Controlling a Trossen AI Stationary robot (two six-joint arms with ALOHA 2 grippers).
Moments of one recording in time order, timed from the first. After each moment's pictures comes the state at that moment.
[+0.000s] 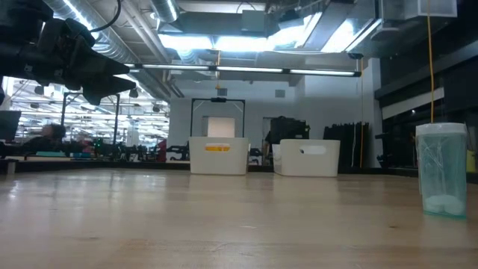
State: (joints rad) left arm 0.16 0.09 0.01 0.04 -0.06 -0.23; right arm 1.03 1.53 0.85 -0.48 0.07 0.62
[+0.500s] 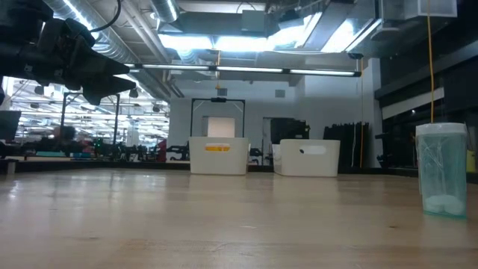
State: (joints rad) left arm 0.16 0.09 0.01 0.04 -0.06 -0.23; right arm 1.01 1.53 0.85 -0.45 0.11 0.57
